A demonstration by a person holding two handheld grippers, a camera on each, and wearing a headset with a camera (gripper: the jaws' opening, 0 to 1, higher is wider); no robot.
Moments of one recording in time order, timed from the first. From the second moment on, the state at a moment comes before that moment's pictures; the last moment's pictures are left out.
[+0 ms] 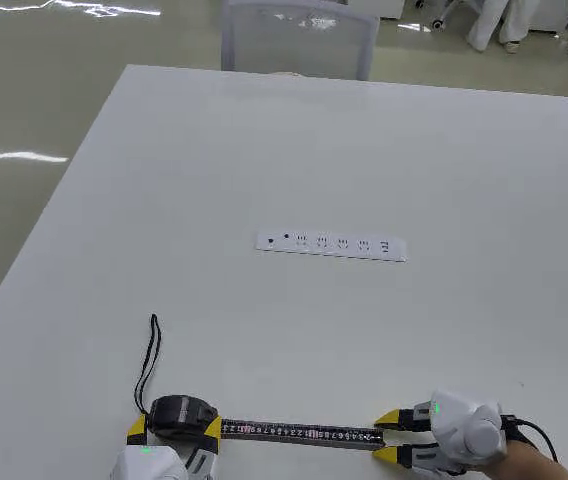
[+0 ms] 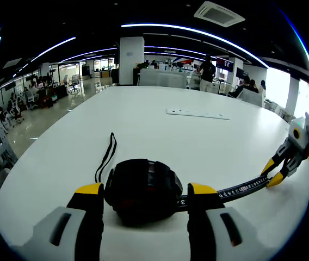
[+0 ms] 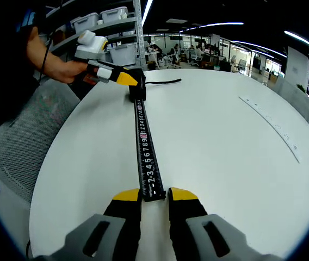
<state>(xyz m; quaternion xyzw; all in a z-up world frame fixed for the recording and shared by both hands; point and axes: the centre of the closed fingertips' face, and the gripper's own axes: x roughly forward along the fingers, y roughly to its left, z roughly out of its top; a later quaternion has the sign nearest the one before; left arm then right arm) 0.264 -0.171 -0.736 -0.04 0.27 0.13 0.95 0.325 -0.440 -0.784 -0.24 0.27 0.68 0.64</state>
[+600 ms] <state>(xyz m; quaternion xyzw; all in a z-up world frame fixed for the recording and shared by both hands) 0.266 -0.168 -0.738 -0.06 0.27 0.14 0.95 0.324 -0.440 -0.783 -0.25 0.27 0.68 0.63</state>
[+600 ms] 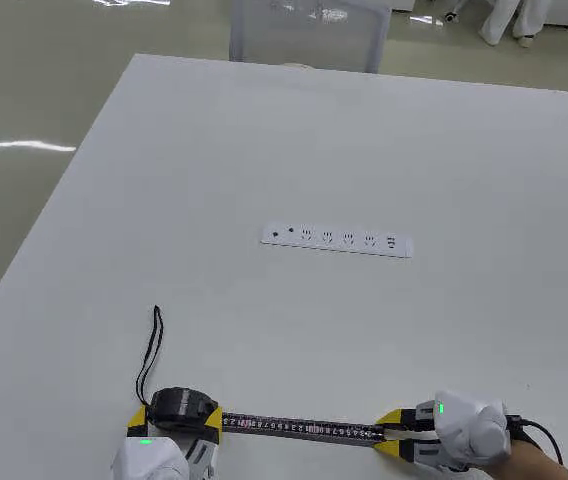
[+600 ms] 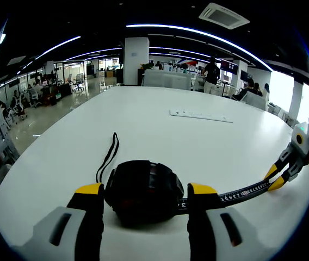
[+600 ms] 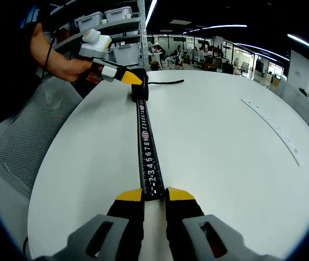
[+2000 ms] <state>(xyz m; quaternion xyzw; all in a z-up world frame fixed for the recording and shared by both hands) 0.270 -0.165 -0.746 -0.05 0.30 0.14 0.94 0.319 -0.442 -0.782 -0.25 0.27 0.68 0.64</state>
